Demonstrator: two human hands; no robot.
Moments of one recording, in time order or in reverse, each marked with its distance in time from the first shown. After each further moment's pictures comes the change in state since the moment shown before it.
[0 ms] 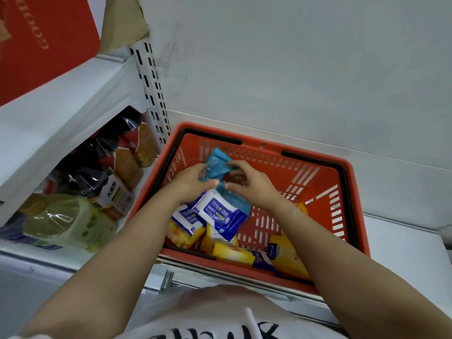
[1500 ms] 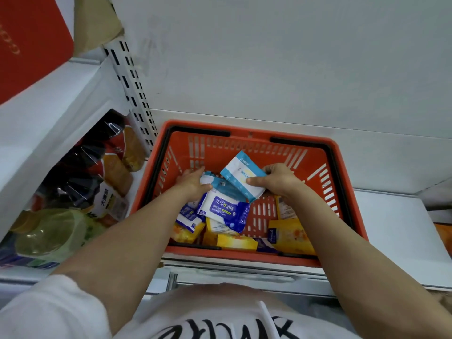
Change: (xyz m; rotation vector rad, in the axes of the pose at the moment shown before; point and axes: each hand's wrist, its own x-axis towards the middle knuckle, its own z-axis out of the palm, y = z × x) left_hand 0.042 -0.024 0.027 0.459 -0.072 -0.065; right_hand -0.042 -0.005 -0.039 0.227 0.126 0.625
